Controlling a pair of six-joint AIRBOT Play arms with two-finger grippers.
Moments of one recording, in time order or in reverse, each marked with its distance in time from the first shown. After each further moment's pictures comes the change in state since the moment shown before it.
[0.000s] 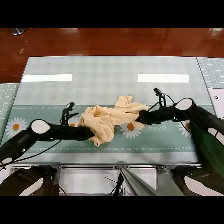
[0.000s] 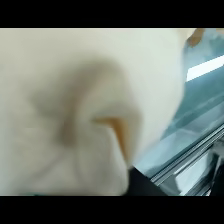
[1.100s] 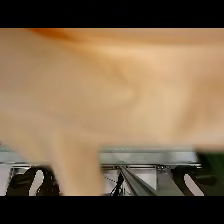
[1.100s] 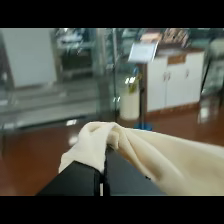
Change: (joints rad) left arm 0.602 0.452 1.320 0.357 -0.360 -0.029; right arm -0.153 0.584 1.415 -0.645 0.447 0.184
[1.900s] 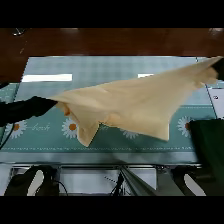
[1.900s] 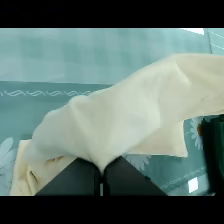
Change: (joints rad) left arm -0.023 -0.135 -1.053 -0.299 0.020 0.071; right arm 0.000 -0.185 -0.734 -0.061 -0.122 0.046
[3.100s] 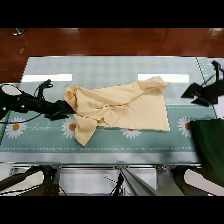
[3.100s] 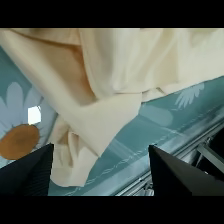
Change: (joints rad) left arm -0.093 -0.648 0.129 0.132 -0.135 0.073; right arm -0.411 -0.396 -0.320 0.224 0.017 -0.031
